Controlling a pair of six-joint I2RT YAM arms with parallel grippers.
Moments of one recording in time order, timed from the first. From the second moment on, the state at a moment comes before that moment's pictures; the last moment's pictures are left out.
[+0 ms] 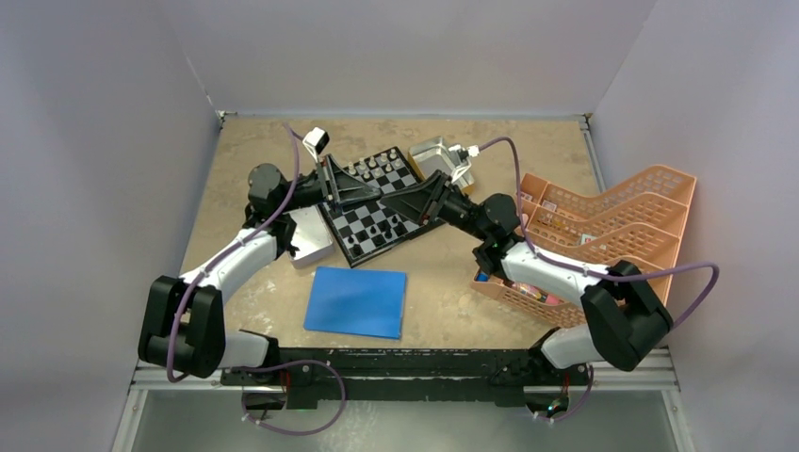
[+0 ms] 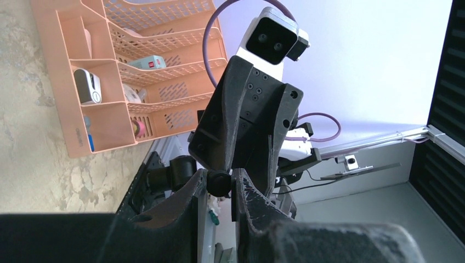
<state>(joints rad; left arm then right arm) -0.25 1.34 0.76 0.81 1.03 -1.51 0.65 1.40 0.73 1.03 -0.51 1.07</state>
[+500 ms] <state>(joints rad) -0.25 1.32 0.76 0.85 1.03 -1.52 0.65 1.35 0.72 1.00 -0.42 1.00</state>
